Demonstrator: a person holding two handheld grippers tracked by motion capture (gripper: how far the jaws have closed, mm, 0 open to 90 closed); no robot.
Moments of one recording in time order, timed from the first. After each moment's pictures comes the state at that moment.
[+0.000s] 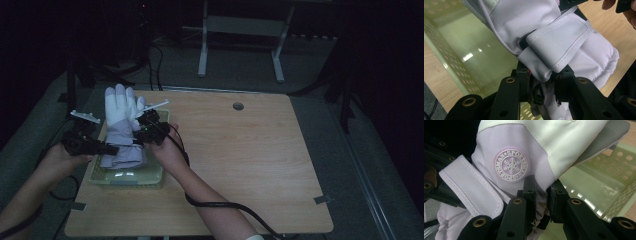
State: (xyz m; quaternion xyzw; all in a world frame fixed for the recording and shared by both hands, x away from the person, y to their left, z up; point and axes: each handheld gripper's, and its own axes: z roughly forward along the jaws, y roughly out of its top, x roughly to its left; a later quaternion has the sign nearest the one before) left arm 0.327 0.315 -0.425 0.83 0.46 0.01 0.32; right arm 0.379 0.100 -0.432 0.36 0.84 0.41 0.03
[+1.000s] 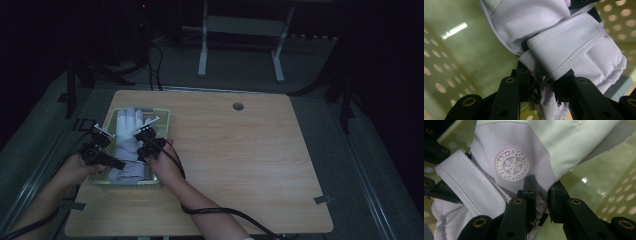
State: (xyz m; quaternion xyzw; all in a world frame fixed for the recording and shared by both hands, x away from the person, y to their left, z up) left arm 0.351 0.310 -0.504 0.84 0.48 -0.07 0.24; right arm 0.378 0.120 -0.500 0.40 0.87 0.30 0.04
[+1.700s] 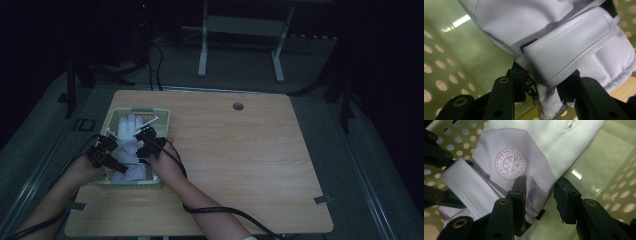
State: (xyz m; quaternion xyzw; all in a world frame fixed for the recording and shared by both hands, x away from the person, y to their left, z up) left arm 0.354 0.294 -0.516 0.85 0.49 -0.05 0.18; right arm 0.381 0.119 -0.501 0.40 0.87 0.28 0.06
